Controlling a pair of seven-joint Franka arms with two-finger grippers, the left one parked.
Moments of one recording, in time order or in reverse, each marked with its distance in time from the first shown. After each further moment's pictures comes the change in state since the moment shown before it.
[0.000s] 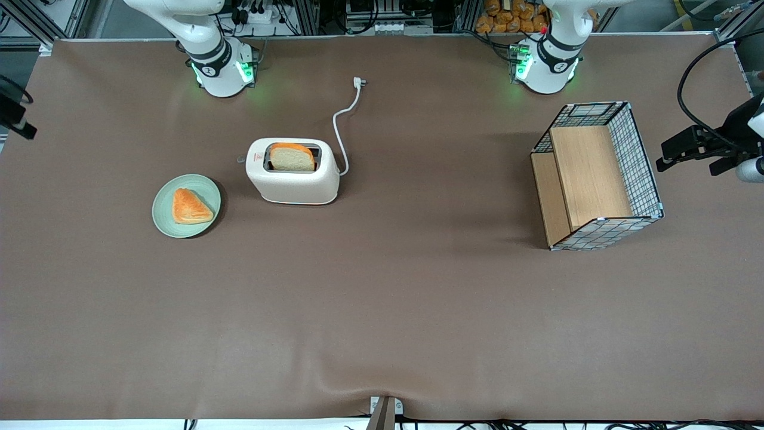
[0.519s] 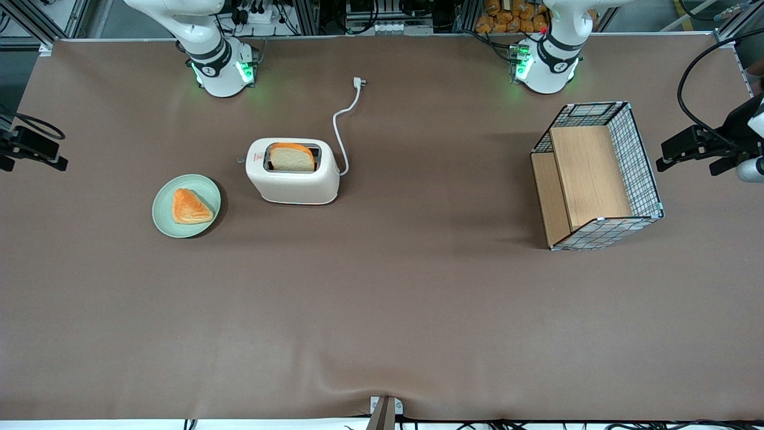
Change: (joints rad) arm -0.005 0.142 0.038 0.051 -0.001 0.030 0.001
